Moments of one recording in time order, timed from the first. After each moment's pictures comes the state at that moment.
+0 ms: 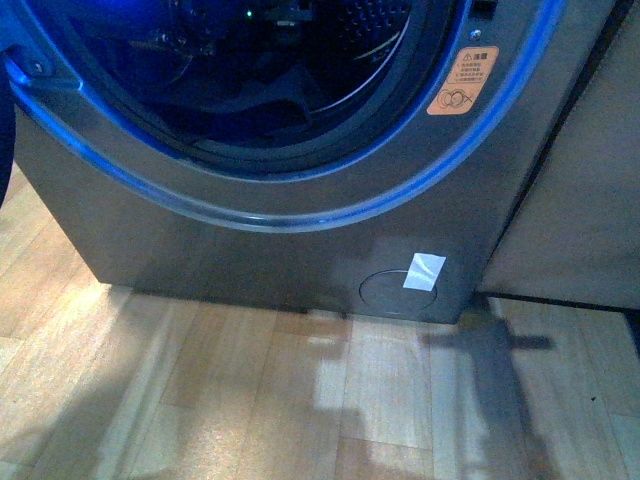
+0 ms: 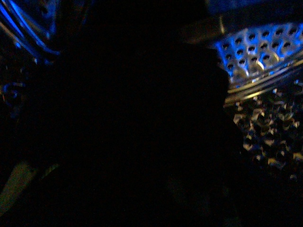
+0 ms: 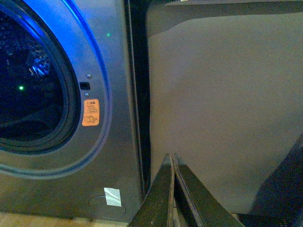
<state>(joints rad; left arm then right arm) -0.20 2.77 2.26 0.28 -0.11 -0.04 0.00 0.00 0.01 0.00 0.00 0.00</state>
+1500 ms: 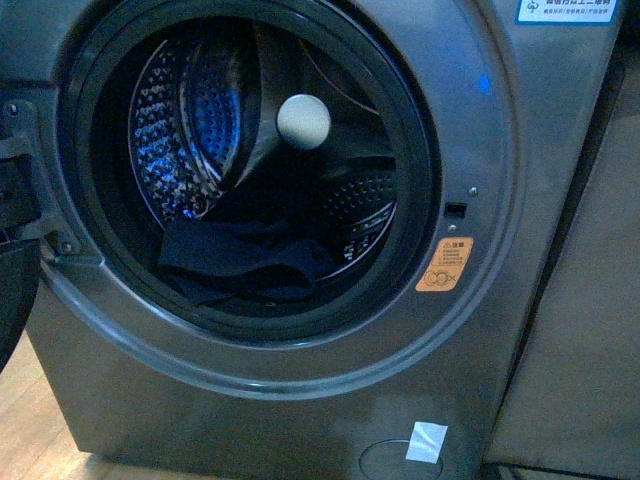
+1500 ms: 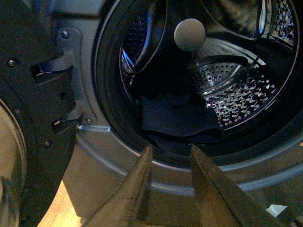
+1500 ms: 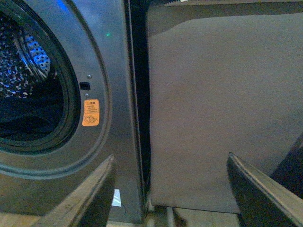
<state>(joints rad) -0.23 1.08 0.24 0.84 -0.22 -0.01 0.00 0.00 0.01 0.00 0.00 0.00</state>
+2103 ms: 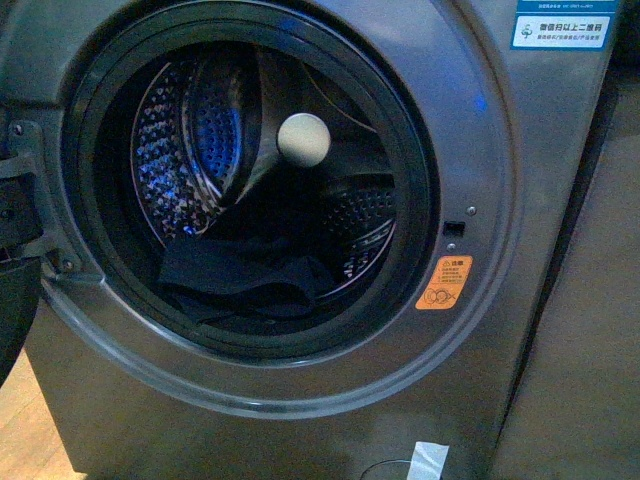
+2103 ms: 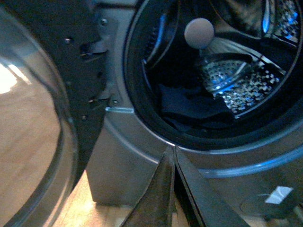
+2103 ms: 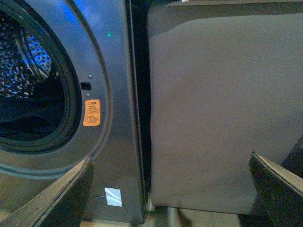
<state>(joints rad) -0.01 0.70 0.03 0.68 -0.01 -0.01 0.00 0.00 0.01 0.00 0.00 0.00</state>
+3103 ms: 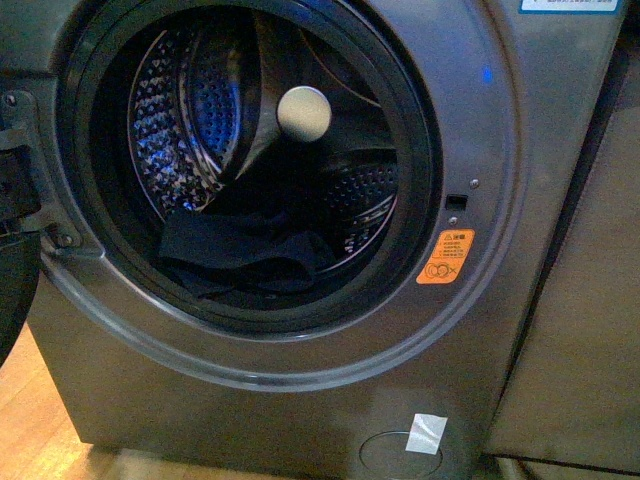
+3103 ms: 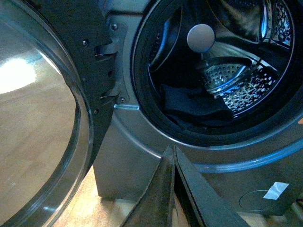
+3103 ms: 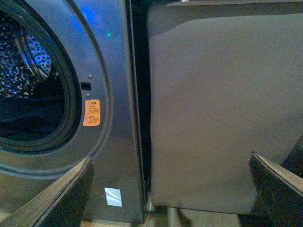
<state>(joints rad) 0.00 0.18 0.02 0.18 0.00 -0.01 0.00 0.00 0.01 0.00 0.00 0.00</state>
